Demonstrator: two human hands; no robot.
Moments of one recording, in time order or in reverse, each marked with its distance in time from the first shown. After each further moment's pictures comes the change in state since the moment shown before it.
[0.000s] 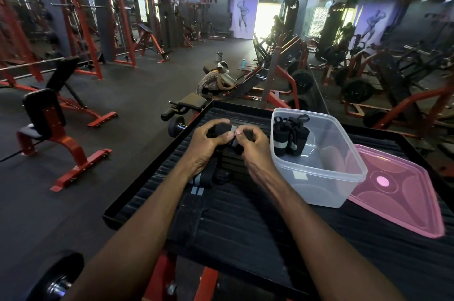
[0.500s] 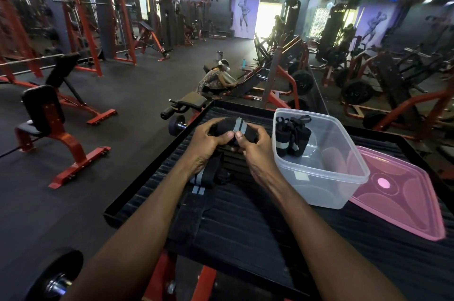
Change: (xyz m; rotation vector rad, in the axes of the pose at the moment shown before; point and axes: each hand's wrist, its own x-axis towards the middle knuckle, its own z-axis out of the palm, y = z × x) left_hand -0.001 0.005 0.000 -0.080 0.007 -0.031; right_hand -0.002 0.000 -0.003 0.092 -0.019 0.028
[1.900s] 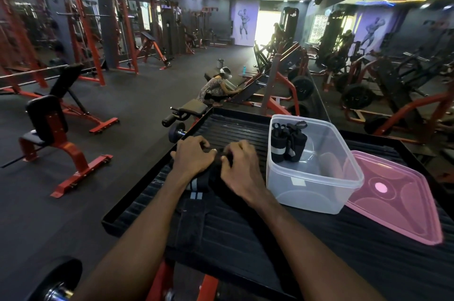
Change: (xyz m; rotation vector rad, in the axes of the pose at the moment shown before) left_hand -0.004 -0.005 -0.018 1.039 0.257 -0.105; right_hand -0.022 0.014 0.003 -0.986 -0.090 -0.476
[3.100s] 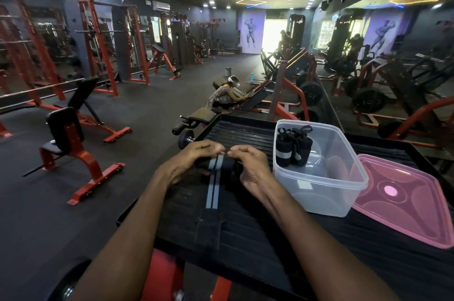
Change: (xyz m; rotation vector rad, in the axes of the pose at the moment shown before) left_hand -0.008 -0.006 -0.049 -0.686 -0.588 0.068; right_hand 0.018 -0.020 -0.016 1.294 -0.005 0.711
